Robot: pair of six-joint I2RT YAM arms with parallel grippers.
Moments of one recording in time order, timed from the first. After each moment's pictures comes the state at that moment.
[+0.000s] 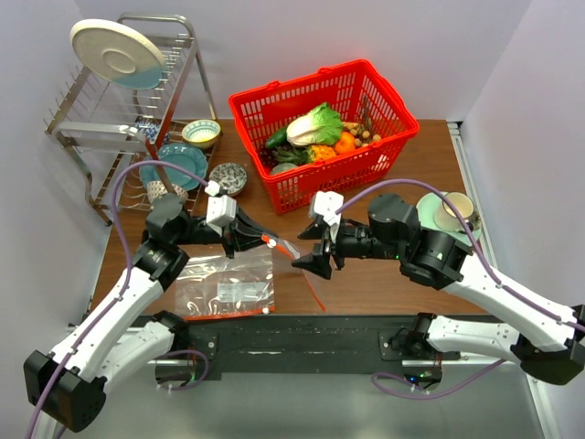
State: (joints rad) left arm -0.45 0.85 0.71 0.19 1.07 -0.08; right arm 1.01 1.00 1.15 -0.46 -0.33 -0.08
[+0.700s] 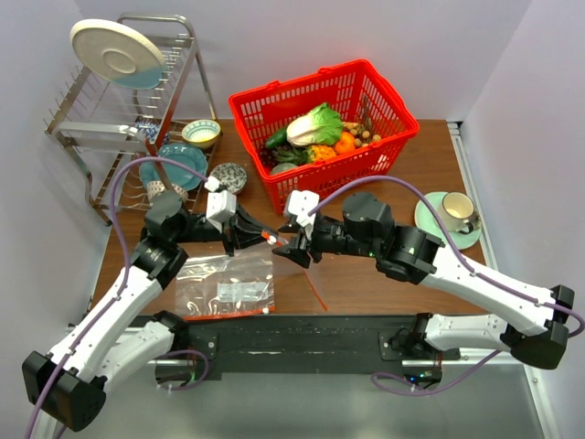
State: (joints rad) left arm -0.45 0.86 0.75 0.15 1.05 -0.09; right arm 1.08 1.12 1.18 -0.32 -0.22 -0.16
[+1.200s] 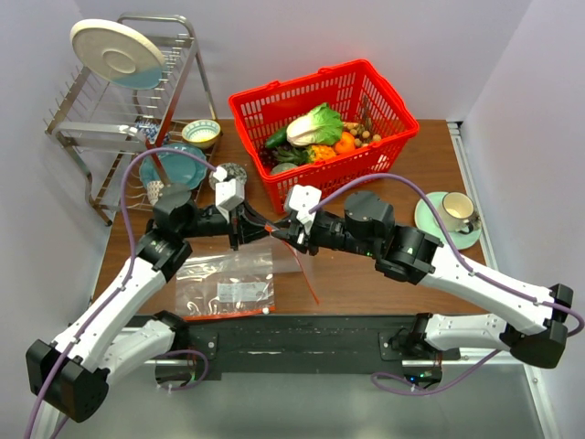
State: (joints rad) left arm -0.45 0.92 0.79 0.07 0.98 -0.11; right arm 1.09 1.13 1.18 -0.23 -0.14 -0.20
